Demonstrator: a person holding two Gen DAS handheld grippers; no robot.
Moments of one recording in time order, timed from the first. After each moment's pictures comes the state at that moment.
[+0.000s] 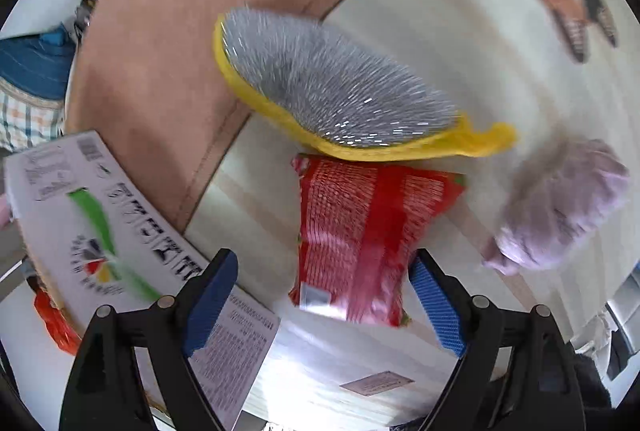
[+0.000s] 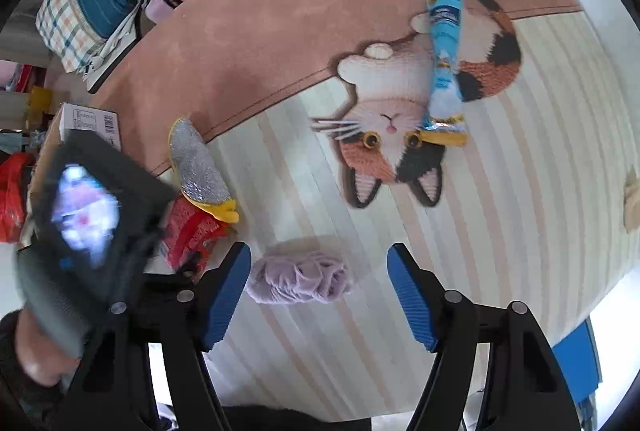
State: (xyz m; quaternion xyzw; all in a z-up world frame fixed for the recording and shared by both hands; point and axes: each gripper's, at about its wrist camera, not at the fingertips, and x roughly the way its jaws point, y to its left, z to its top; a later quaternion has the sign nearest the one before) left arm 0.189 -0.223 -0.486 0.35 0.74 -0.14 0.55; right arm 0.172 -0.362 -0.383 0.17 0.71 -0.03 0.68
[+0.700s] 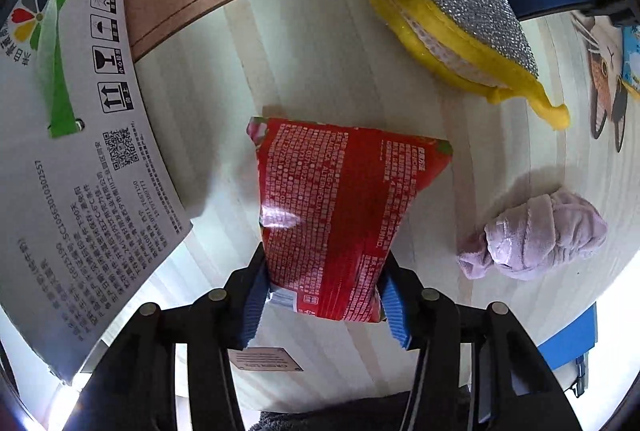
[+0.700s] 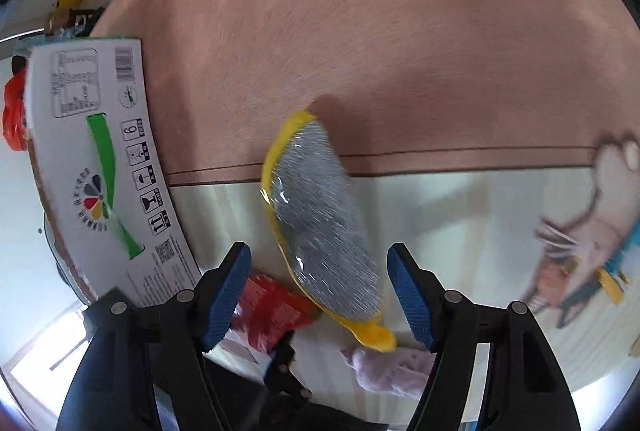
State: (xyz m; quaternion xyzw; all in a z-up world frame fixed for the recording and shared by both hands) left arm 0.174 -0.161 -0.486 0.09 0.82 -0.04 0.57; right arm 0.294 -0.221 -0.508 0.11 0.82 0.11 0.55
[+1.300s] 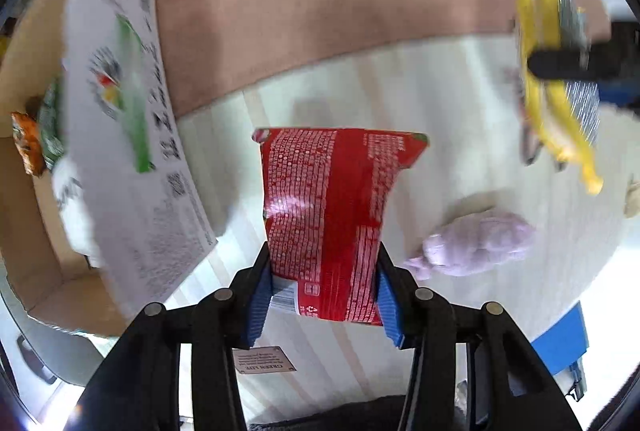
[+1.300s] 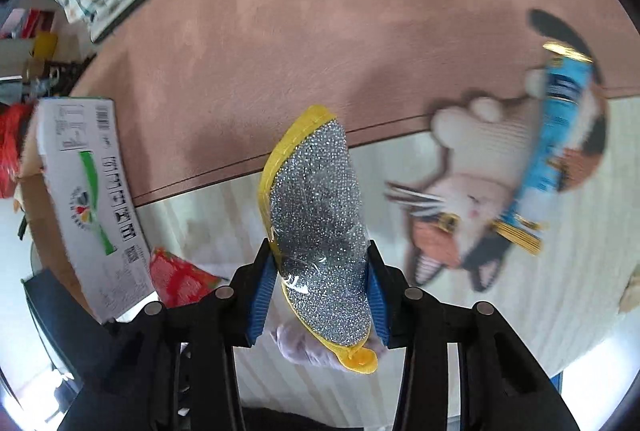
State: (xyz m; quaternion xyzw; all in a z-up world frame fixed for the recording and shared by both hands) left arm 0.185 -0.154 -0.395 0.06 0.76 -0.08 0.64; right arm 0.264 -0.304 -0.426 0.13 0.76 0.02 0.64
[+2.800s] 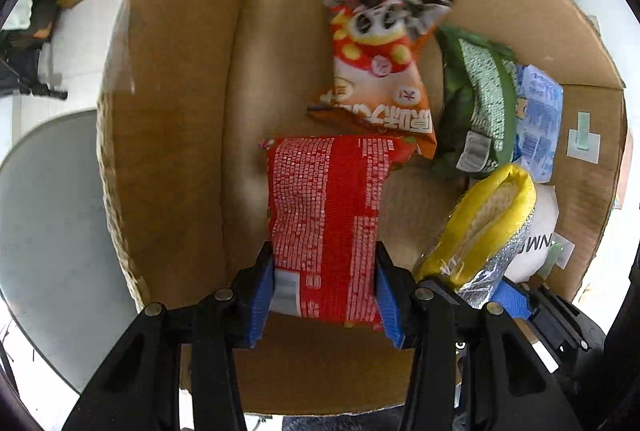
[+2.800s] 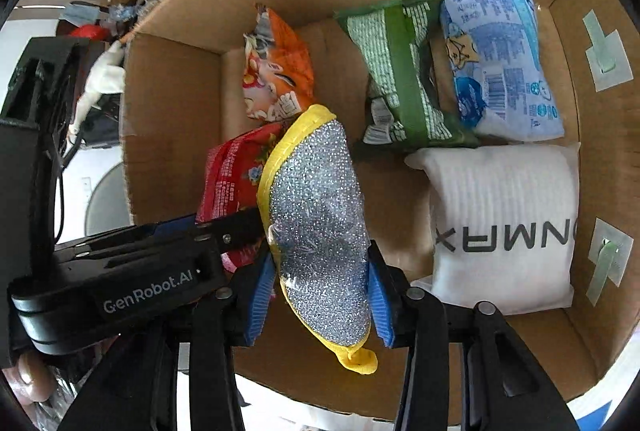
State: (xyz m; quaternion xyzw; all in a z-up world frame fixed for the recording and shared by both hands) left arm 0.210 0.228 -0.416 -0.14 0.79 0.02 0.59; right arm 0.209 0.128 -0.440 0.10 0.76 0.17 0.62
